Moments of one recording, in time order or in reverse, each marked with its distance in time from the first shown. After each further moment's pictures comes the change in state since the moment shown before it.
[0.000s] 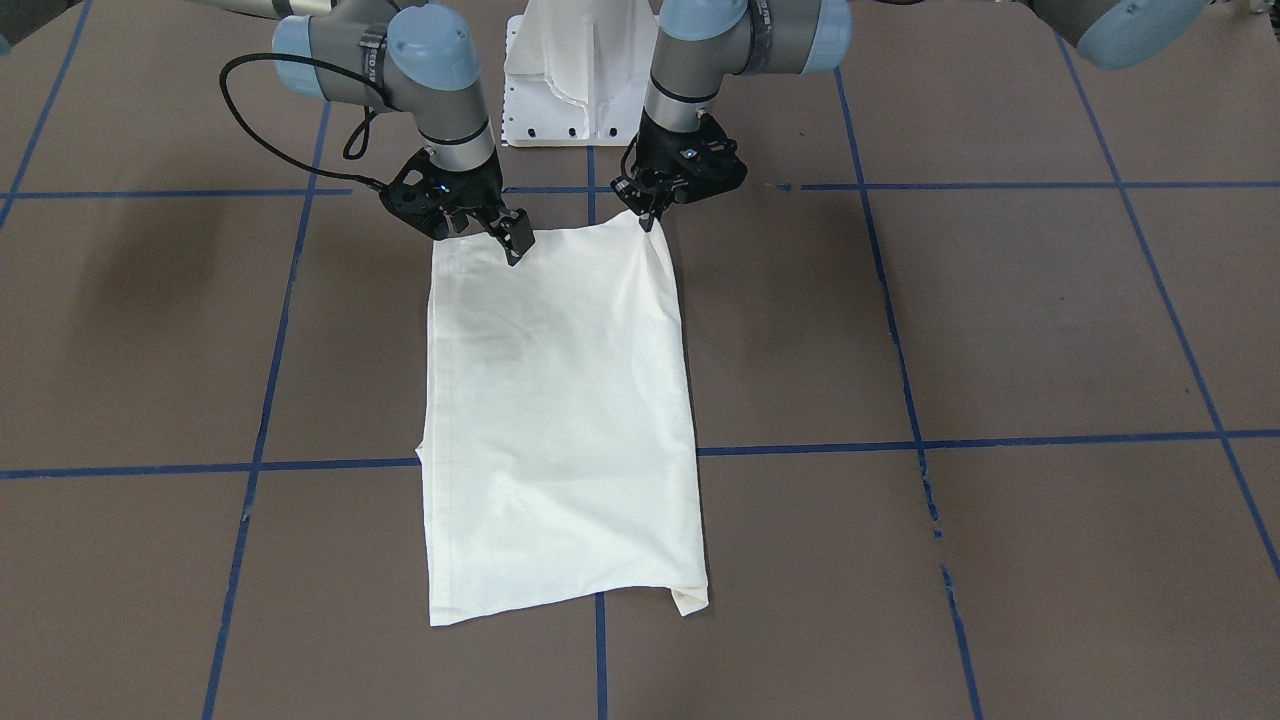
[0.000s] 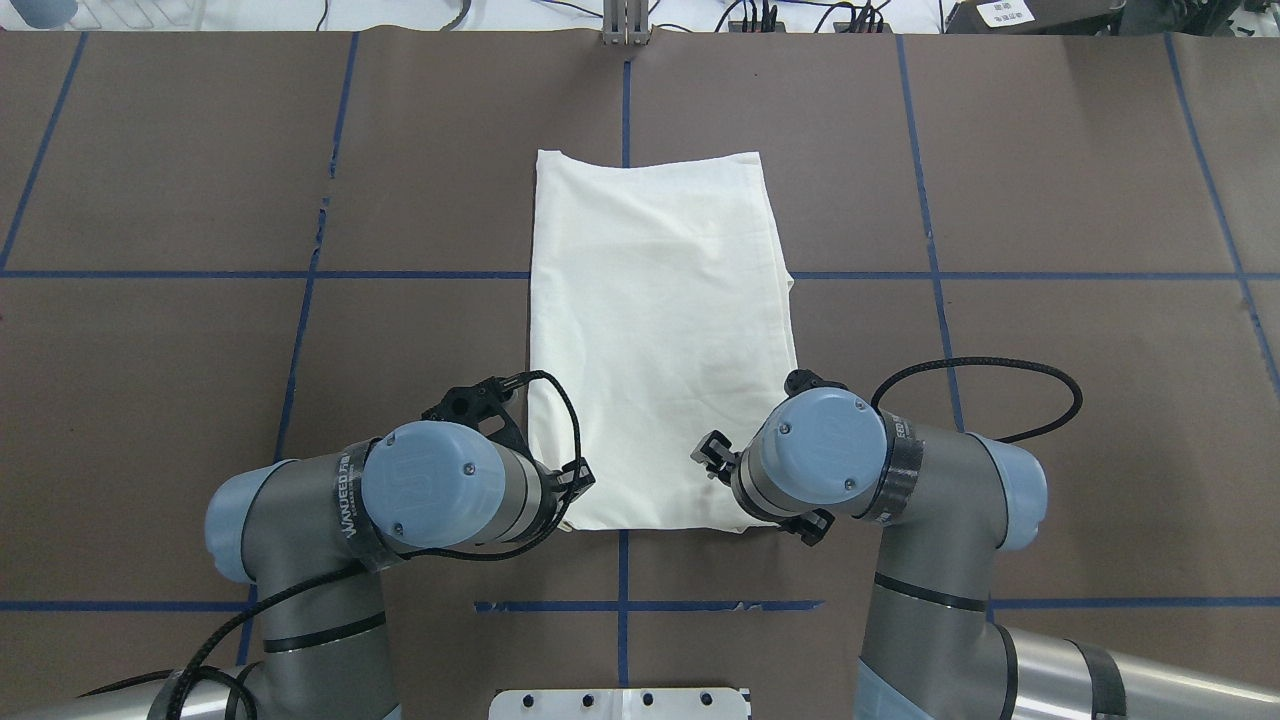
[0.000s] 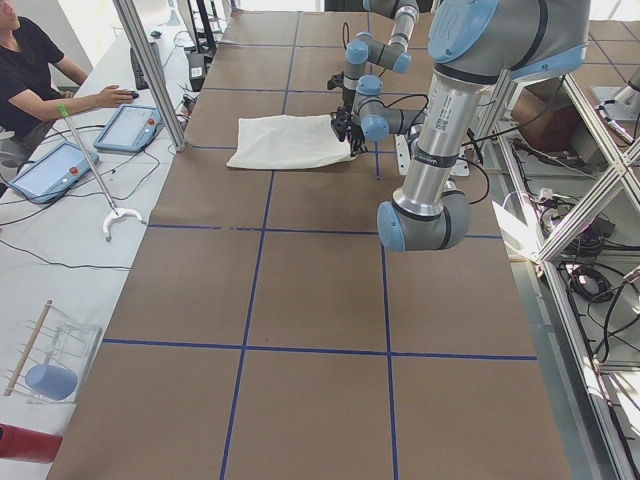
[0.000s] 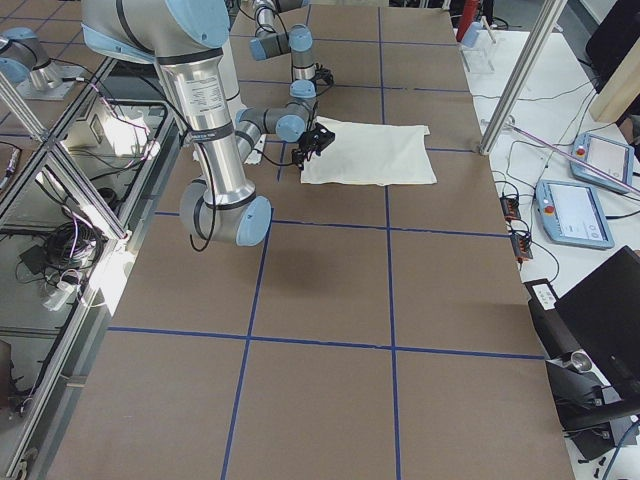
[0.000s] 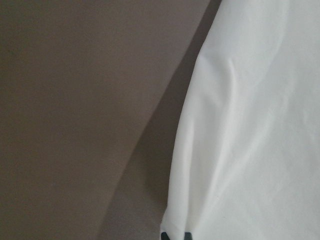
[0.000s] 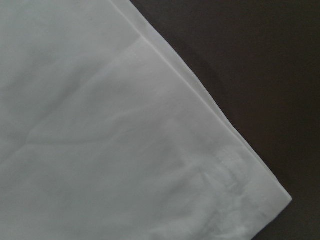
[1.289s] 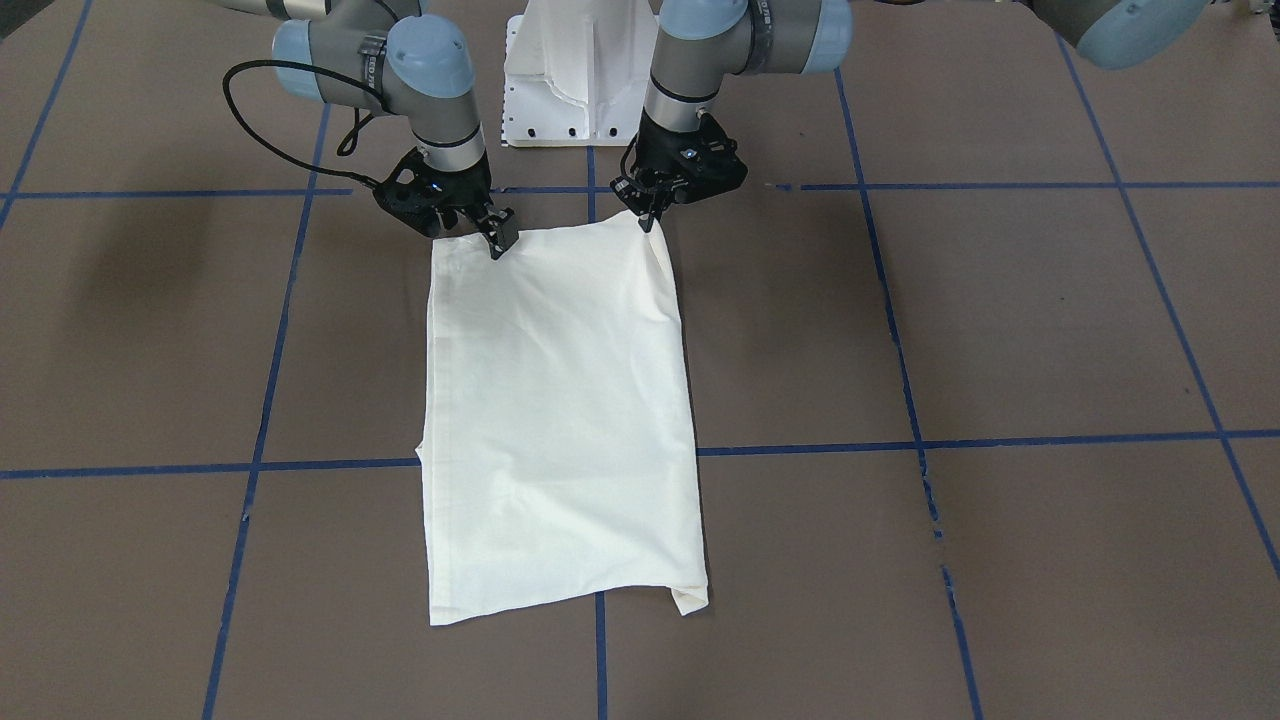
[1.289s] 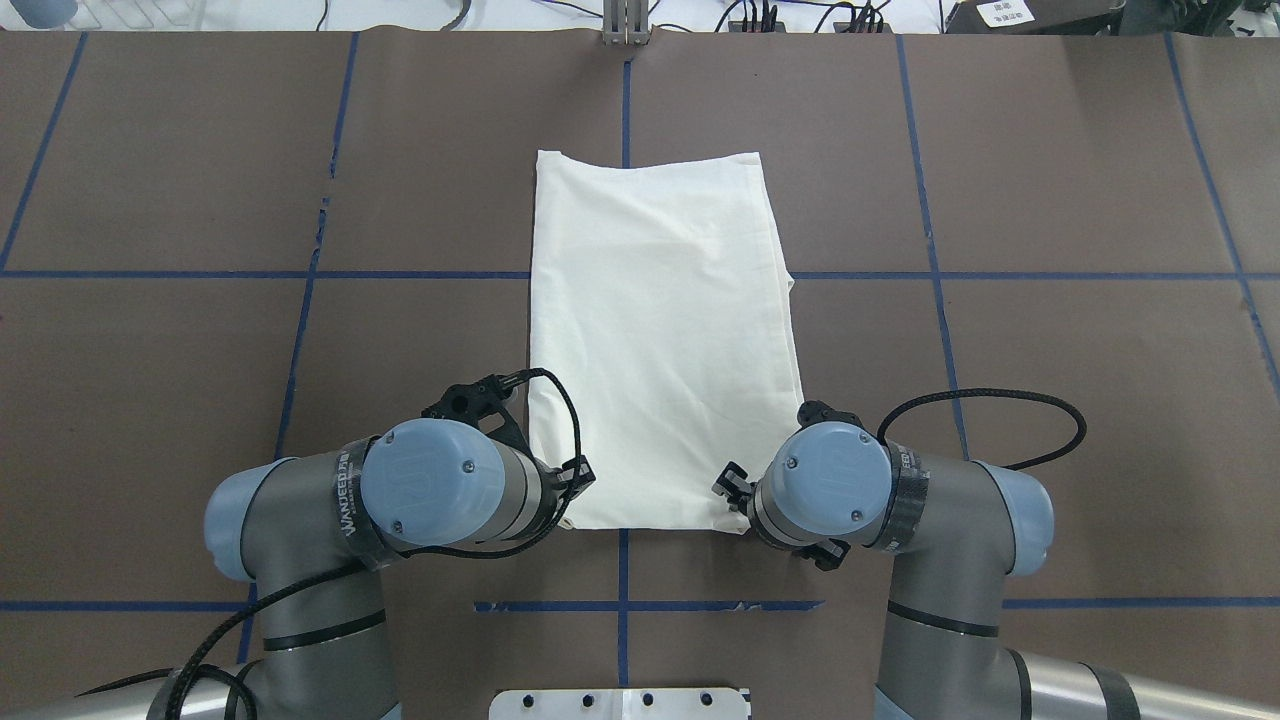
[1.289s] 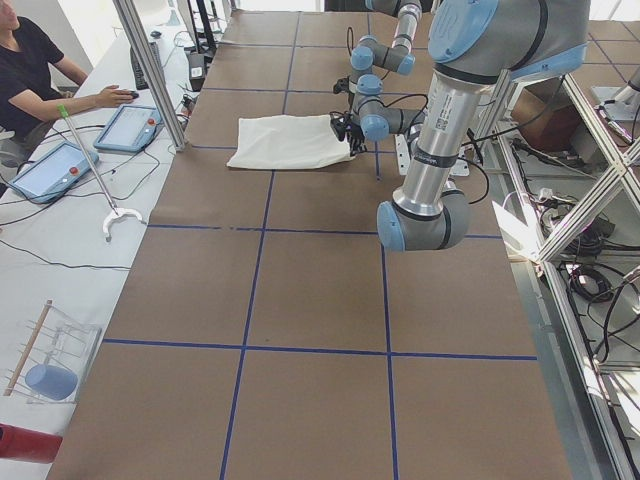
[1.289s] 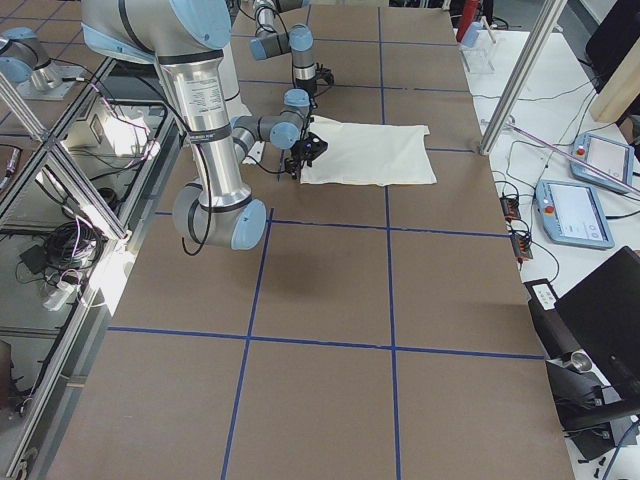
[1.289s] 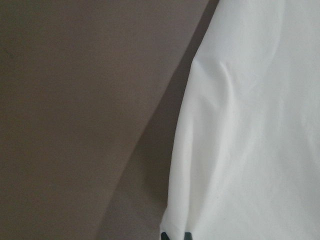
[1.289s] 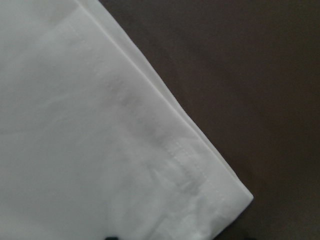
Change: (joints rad) left arm -0.003 -0.001 0.000 0.000 0.000 0.000; right arm -0.033 -0.037 0.001 -0.005 -0.002 0.006
